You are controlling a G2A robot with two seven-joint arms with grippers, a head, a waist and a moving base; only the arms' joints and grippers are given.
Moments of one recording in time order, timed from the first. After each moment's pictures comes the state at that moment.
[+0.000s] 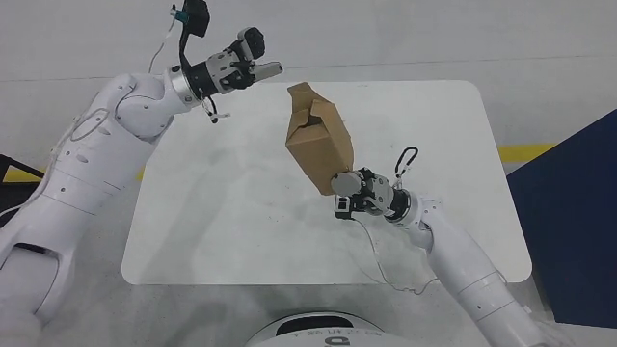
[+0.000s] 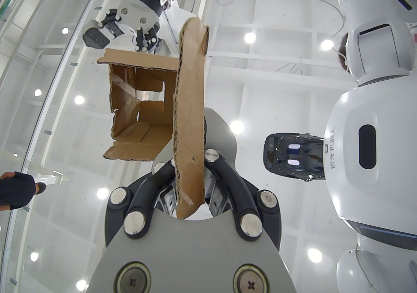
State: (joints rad) left arm 0.59 -0.90 -0.70 -1.28 0.18 -0.83 -0.18; right arm -1.42 -1.18 1.11 -1.45 1.85 1.01 0.79
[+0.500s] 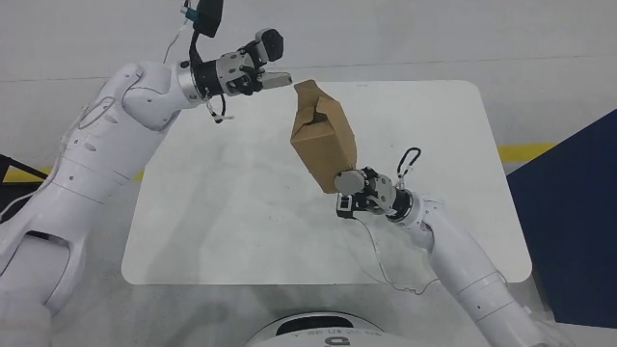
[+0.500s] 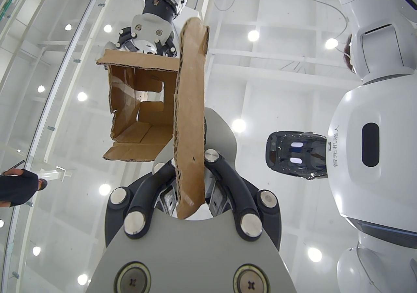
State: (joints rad) left arm 0.55 -0.95 -0.71 -1.22 0.14 -0.98 -0.21; right arm -1.43 -1.18 1.12 -1.44 1.85 1.01 0.81
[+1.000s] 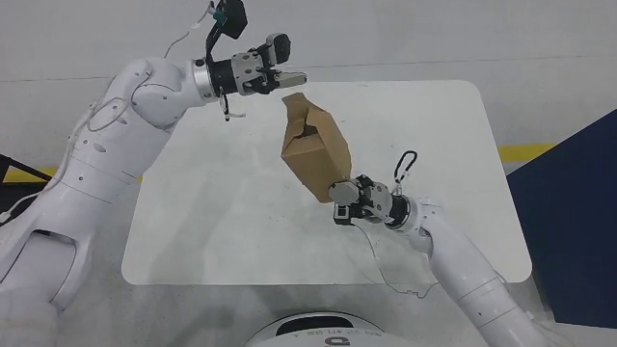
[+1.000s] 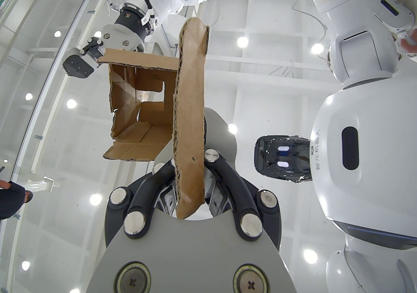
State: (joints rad) left arm 0.55 -0.98 -0.70 -1.28 0.22 -0.90 -0.35; right arm -1.46 -1.17 1.11 -1.49 1.79 1.00 0.82
